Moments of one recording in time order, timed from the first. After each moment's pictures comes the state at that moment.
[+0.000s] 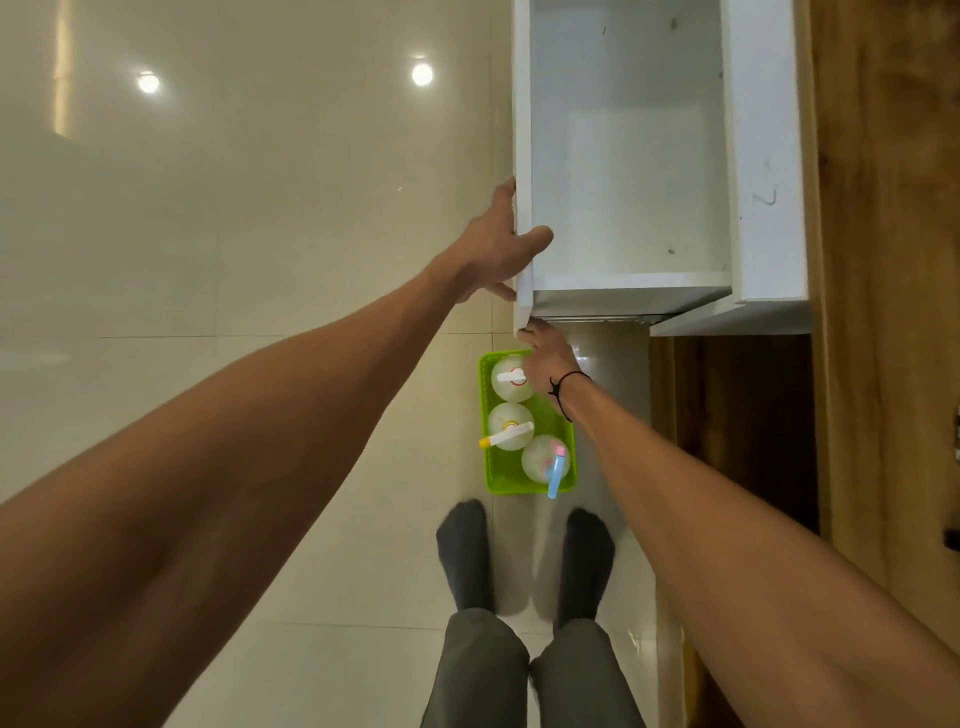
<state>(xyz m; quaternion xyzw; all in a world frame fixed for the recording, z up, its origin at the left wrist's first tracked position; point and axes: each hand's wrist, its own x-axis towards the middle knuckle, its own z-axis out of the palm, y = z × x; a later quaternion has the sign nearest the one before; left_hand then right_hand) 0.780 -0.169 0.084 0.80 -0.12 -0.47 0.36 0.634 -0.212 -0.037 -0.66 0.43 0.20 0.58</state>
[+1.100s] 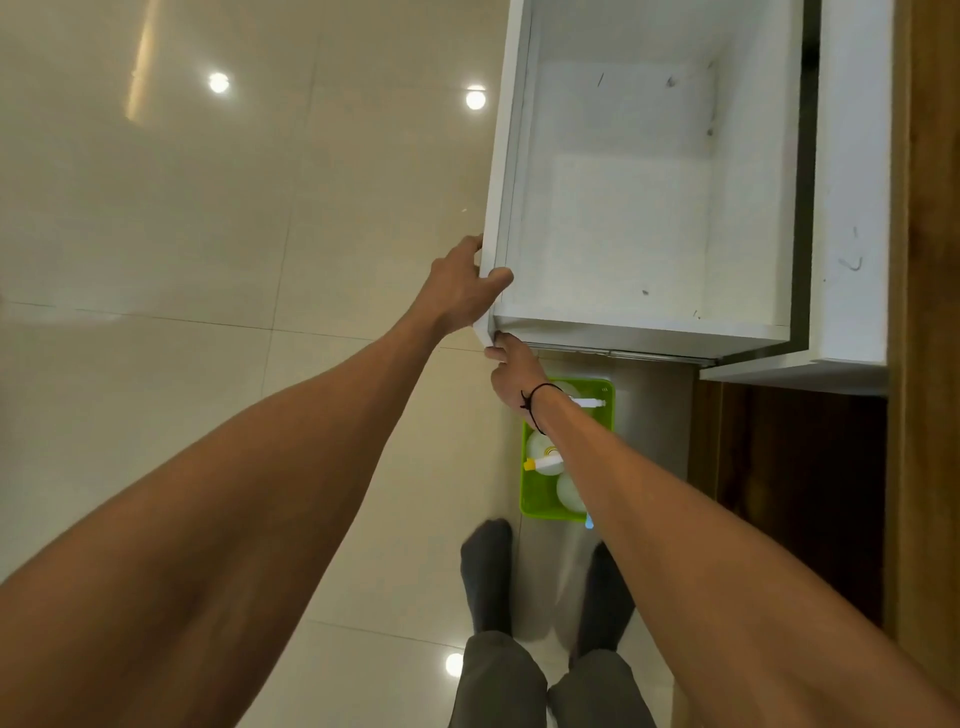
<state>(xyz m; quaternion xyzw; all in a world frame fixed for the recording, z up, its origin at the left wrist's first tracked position) 0.816 -0.056 0.070 0.86 -0.08 -0.34 0.38 0.698 -0.122 -0.007 -0.66 0.35 0.26 0.61</state>
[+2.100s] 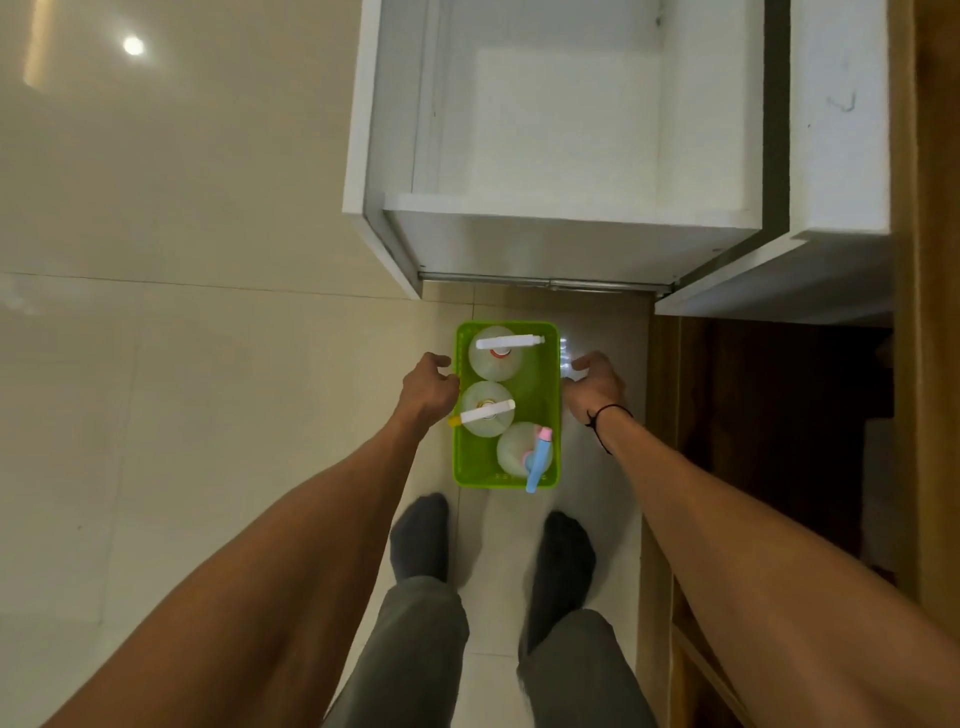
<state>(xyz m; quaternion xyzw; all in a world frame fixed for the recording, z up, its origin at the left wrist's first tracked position) 0.633 -0.040 -0.140 0.83 0.11 -0.44 0.32 0.531 -0.243 -0.150 -0.70 0.53 0.20 0.43</state>
